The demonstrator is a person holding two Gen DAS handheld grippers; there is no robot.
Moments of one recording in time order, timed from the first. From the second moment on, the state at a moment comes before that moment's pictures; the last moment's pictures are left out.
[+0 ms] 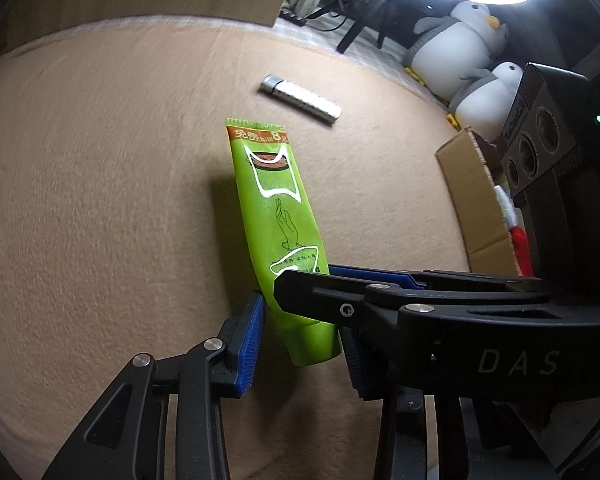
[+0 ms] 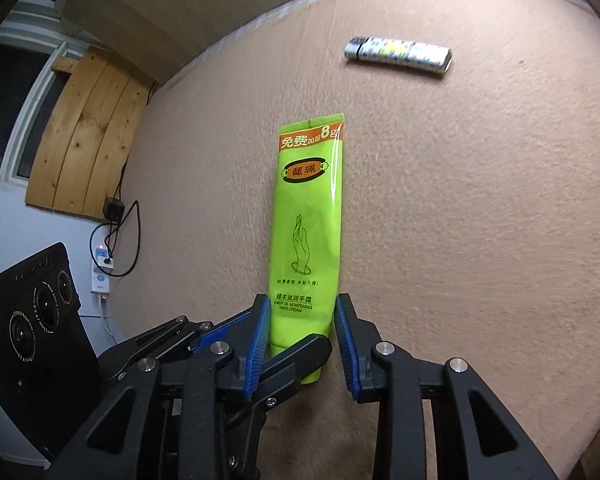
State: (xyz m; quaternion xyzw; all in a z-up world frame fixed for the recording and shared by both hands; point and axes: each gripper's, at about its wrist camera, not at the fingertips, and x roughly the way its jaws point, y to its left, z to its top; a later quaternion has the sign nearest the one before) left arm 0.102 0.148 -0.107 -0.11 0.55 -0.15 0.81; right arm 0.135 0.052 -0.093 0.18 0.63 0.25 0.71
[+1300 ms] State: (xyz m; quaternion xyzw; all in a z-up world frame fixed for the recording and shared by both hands) left arm 0.089 -0.143 -0.045 -0.03 0.51 -0.37 0.78; right arm 0.064 -0.226 -0.017 0.23 0.52 0.06 0.82
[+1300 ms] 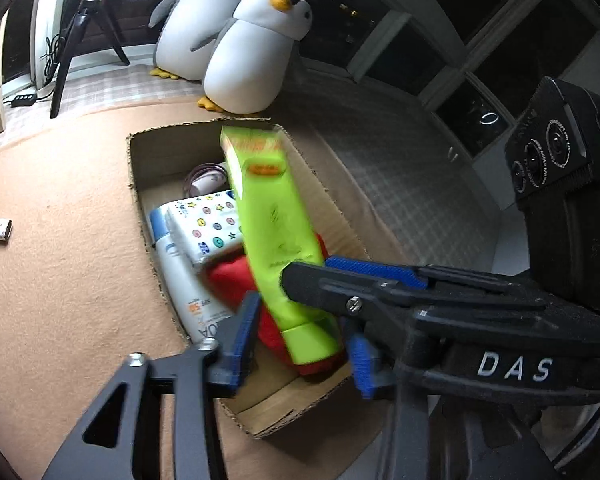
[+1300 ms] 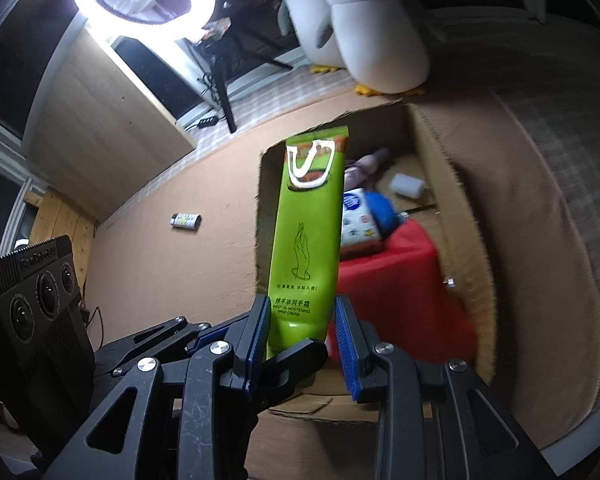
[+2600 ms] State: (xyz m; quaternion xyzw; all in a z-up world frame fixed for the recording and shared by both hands) left arm 0.084 0.120 -0.048 -0.10 0.52 -0.16 0.83; right arm 0.143 -0.055 -0.015 0.12 0.51 0.17 0.83
